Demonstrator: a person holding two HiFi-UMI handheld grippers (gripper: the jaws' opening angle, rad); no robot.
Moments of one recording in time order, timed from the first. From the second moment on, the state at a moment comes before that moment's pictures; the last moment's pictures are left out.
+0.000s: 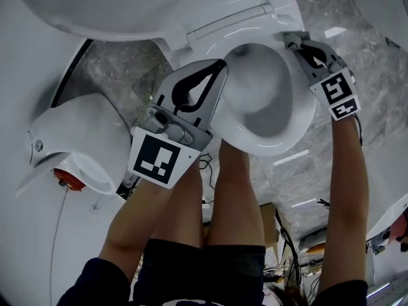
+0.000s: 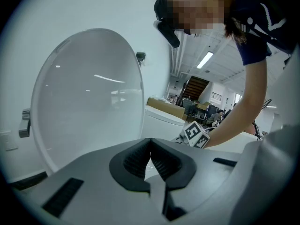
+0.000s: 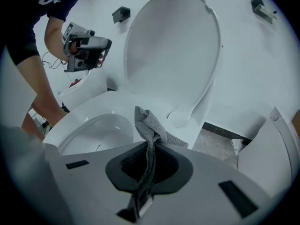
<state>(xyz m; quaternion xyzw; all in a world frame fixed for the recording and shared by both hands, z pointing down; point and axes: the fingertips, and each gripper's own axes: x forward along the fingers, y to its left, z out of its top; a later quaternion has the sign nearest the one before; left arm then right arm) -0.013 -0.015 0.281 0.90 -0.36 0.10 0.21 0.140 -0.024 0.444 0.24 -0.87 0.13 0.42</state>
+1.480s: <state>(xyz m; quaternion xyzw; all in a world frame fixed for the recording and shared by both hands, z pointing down) -0.016 -0.013 0.279 0.90 -0.36 0.09 0.22 0.166 -0.039 0.441 0.45 -0.79 0.25 0.32</state>
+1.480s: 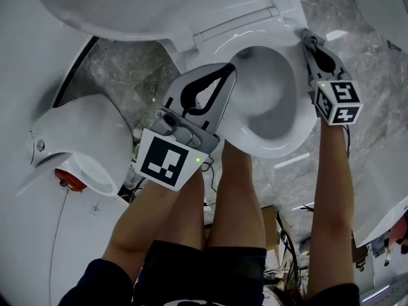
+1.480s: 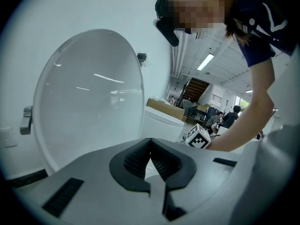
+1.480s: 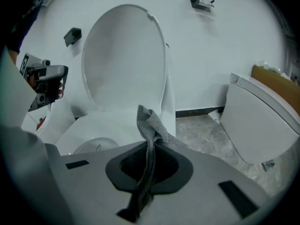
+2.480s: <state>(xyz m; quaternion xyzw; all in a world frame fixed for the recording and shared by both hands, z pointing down) -0.072 -0.016 0.276 0.89 -0.40 0.09 0.21 0.073 -0.043 0.455 0.45 -0.79 0.22 0.35</state>
